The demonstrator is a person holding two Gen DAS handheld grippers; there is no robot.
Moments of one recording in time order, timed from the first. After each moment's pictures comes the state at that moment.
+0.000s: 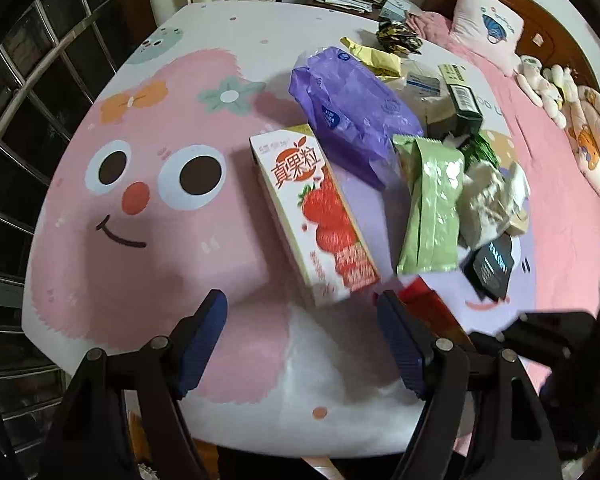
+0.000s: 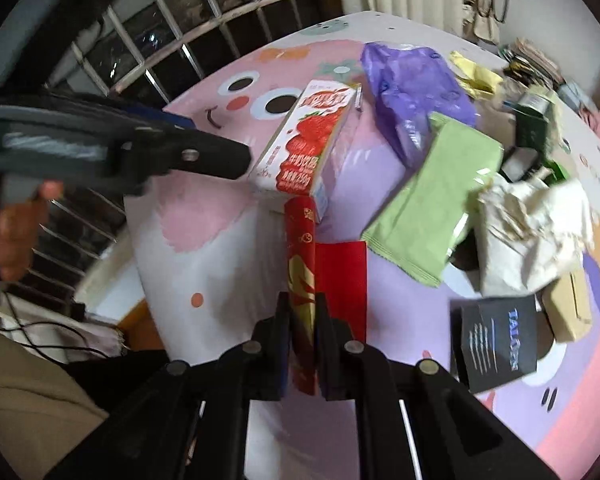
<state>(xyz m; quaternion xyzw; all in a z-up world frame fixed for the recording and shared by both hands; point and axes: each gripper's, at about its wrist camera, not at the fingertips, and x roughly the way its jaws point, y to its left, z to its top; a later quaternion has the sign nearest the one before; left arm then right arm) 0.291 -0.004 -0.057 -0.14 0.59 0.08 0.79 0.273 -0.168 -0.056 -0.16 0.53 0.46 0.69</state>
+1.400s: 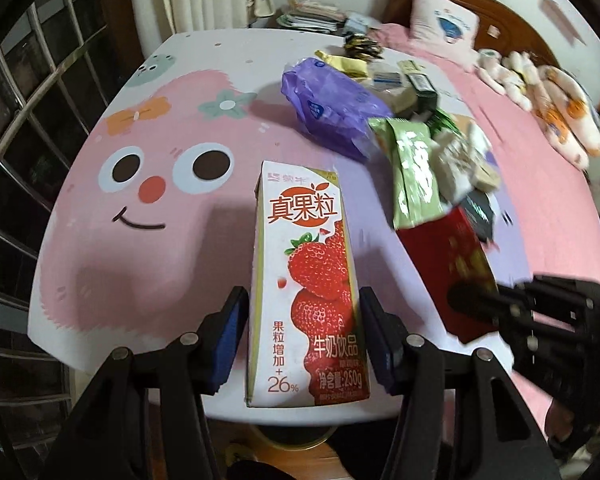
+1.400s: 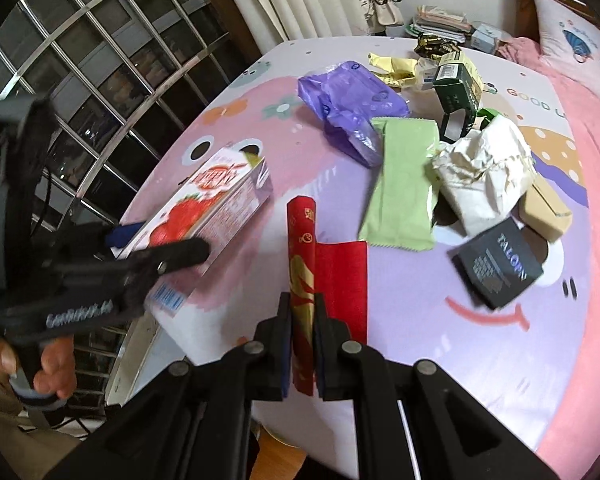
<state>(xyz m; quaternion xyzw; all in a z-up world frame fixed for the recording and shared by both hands) 0.209 -0.002 -0.039 -0.09 0.54 0.02 0.83 0.233 -0.167 -0.032 -0.03 0.54 0.34 0.77</state>
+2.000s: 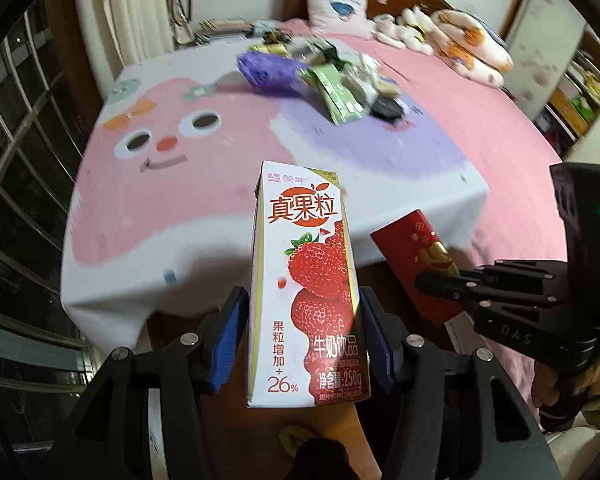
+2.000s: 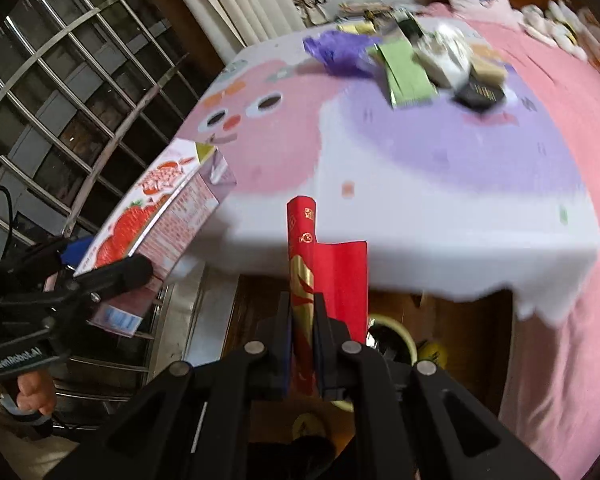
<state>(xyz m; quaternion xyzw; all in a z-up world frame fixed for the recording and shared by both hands) 0.029 0.052 -0.020 0.00 0.52 -0.14 0.84 0.031 -0.134 -0.048 0.07 0.56 0.21 0.80</state>
